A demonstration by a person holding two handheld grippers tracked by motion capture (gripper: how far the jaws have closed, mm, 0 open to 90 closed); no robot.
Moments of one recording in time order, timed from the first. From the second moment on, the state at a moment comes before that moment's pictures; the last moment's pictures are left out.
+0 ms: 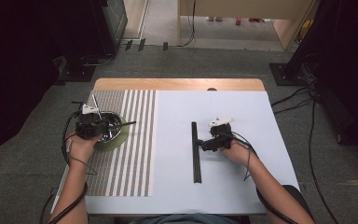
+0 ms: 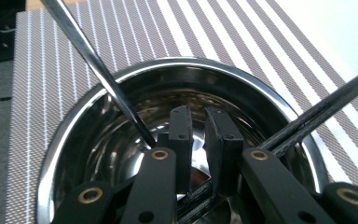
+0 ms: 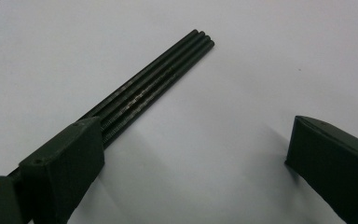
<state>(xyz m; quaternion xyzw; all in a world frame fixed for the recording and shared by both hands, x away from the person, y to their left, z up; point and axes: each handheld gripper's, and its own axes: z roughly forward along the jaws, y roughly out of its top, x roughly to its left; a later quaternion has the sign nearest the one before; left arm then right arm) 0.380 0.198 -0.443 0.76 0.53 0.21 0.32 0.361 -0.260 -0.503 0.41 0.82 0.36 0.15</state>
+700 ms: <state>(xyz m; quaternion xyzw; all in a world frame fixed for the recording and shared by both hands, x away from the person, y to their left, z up) 0.354 0.213 -0.420 0.74 0.53 0.23 0.34 0.361 -0.261 -0.503 0.41 0.82 0.36 0.15</state>
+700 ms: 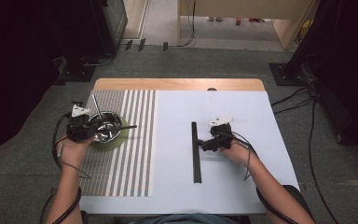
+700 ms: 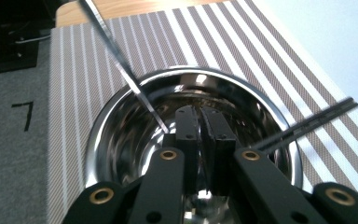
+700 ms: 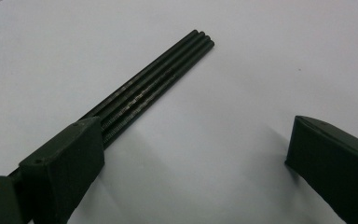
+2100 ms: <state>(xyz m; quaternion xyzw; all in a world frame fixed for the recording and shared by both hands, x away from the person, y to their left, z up) 0.339 0.216 -0.435 0.75 0.55 0.22 0.31 0.361 -0.260 -0.503 0.41 0.82 0.36 0.15</state>
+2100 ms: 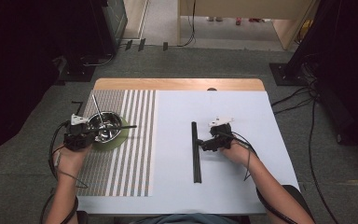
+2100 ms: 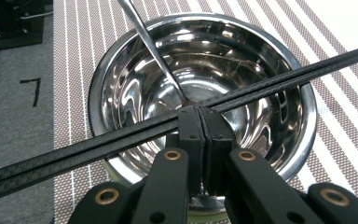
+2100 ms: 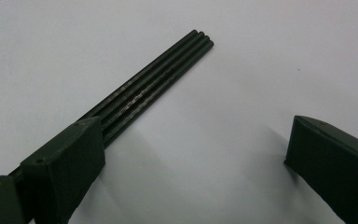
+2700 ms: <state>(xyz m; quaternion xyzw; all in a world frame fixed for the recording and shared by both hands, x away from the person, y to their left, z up) 0.344 0.205 -0.438 0.76 0.54 0.21 0.31 0.361 -0.260 -0.503 0.41 0.82 0.36 0.15</state>
